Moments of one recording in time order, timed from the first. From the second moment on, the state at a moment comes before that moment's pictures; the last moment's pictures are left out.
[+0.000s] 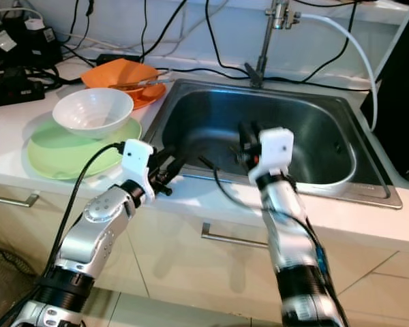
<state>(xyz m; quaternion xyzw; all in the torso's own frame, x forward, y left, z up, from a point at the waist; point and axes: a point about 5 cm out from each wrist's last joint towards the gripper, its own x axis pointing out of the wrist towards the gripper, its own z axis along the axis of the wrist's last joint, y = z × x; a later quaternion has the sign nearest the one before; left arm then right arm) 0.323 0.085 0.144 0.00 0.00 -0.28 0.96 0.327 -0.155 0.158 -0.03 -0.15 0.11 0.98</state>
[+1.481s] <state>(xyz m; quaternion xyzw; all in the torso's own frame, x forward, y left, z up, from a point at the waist) 0.344 0.166 0.232 0.39 -0.10 -0.15 0.90 0.315 -0.116 0.128 0.03 -0.08 0.12 0.99</state>
